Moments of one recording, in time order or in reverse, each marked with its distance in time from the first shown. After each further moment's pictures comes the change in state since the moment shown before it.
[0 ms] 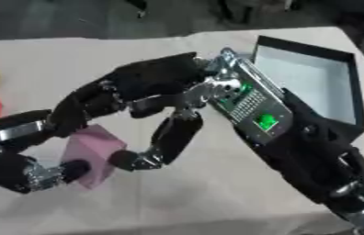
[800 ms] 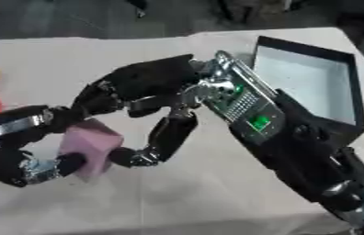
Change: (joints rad) left arm -0.003 -0.009 0.015 0.008 0.039 -0.005 0.013; right arm 0.001 0.015 -0.007 0.024 0.029 -0.012 -0.012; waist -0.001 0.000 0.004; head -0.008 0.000
